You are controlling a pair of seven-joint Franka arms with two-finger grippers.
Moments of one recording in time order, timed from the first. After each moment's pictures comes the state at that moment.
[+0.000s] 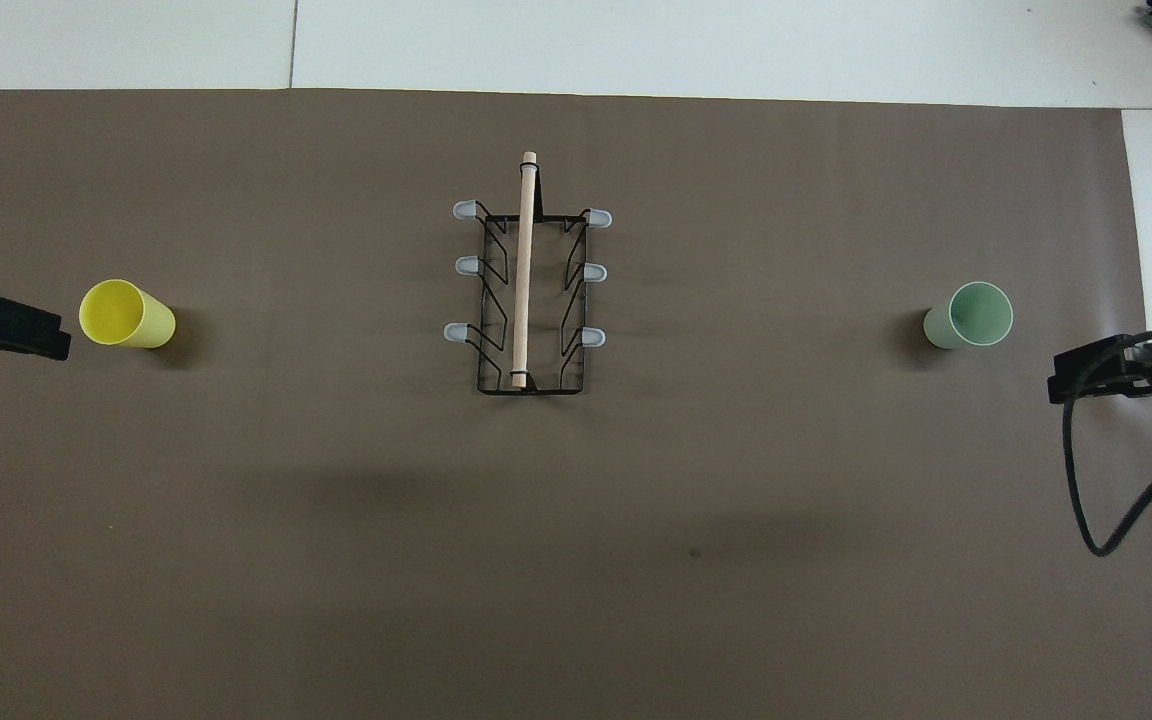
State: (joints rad) left arm -0.07 -0.01 0.08 -1.62 0.00 1.56 0.10; right arm 0.02 -0.05 -0.03 -1.69 -0.02 1.51 0.01
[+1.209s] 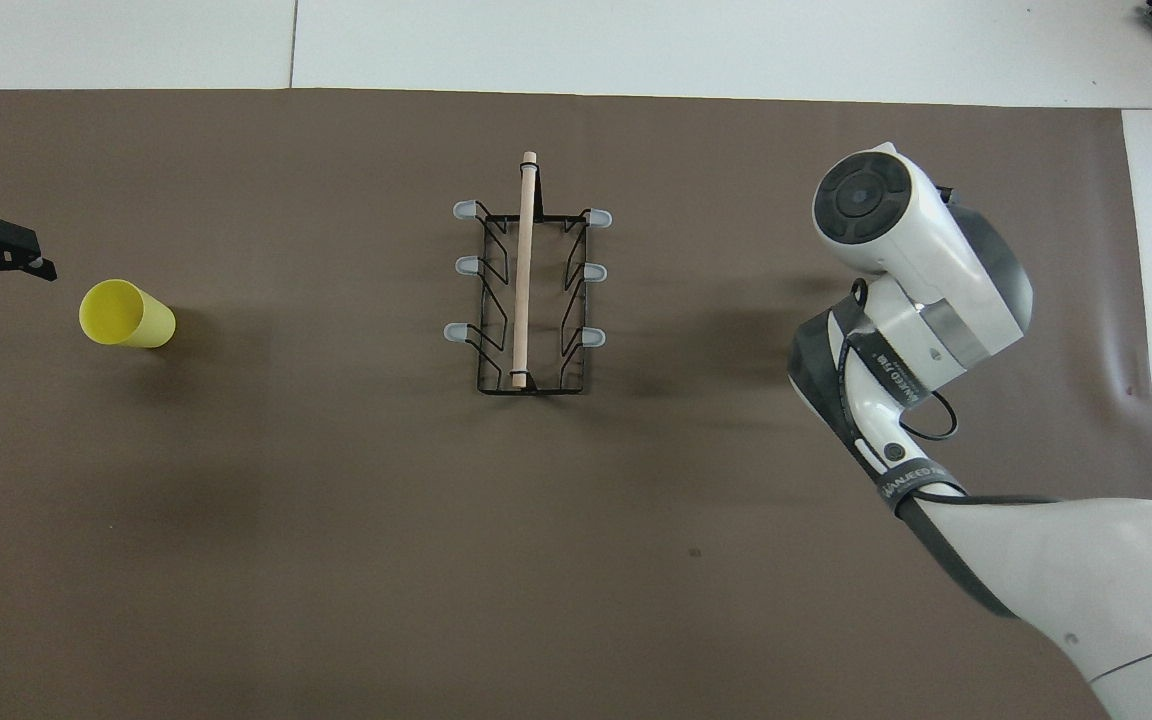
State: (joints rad) left arm -0.07 0.43 0.39 -1.47 -0.29 1.79 -0.13; right arm 0.17 0.43 0.05 -1.73 -0.79 1.98 -0.78
